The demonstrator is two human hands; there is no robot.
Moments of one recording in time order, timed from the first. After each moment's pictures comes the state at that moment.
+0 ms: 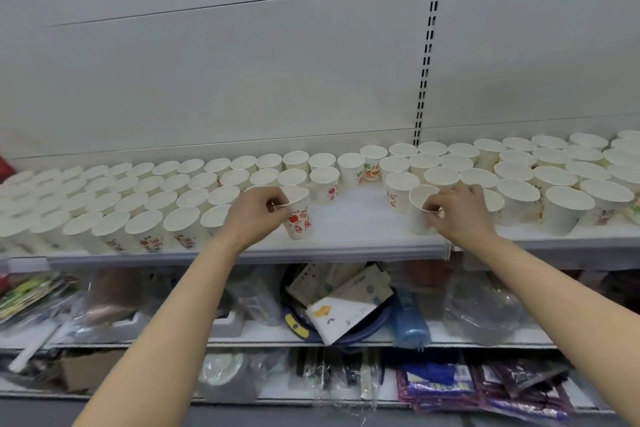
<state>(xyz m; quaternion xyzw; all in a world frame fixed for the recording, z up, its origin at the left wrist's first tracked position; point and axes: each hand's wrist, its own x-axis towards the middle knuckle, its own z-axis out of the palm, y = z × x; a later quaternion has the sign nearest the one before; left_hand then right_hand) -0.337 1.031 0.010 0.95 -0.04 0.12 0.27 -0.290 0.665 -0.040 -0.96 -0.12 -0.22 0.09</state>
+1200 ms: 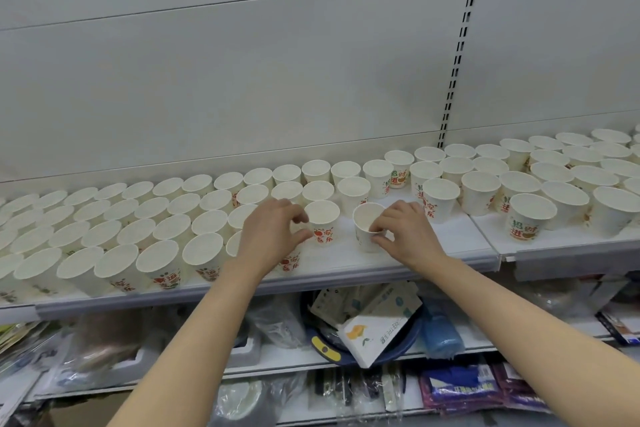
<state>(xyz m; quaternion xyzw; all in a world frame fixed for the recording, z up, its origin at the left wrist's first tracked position) -0.293 1.089 -0.007 0.97 -0.13 0.17 0.13 -0.276 0.825 -0.057 -0.93 -0.23 -0.23 0.18</state>
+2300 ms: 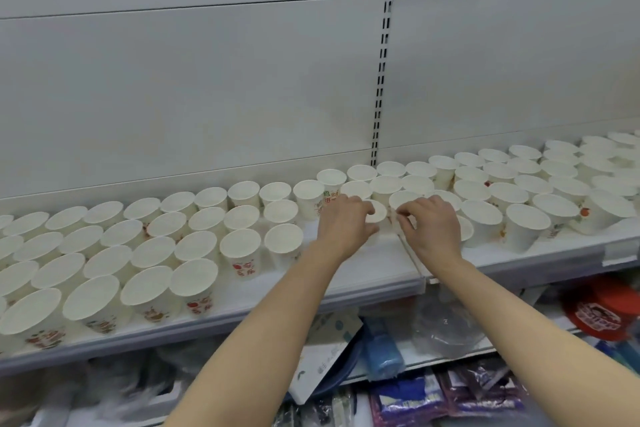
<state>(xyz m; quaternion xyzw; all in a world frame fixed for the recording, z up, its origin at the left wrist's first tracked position) -0.220 0.846 -0.016 0.95 -0.25 0.11 0.15 -0.252 0.670 -0.048 -0.93 -0.02 -0.34 0.15</state>
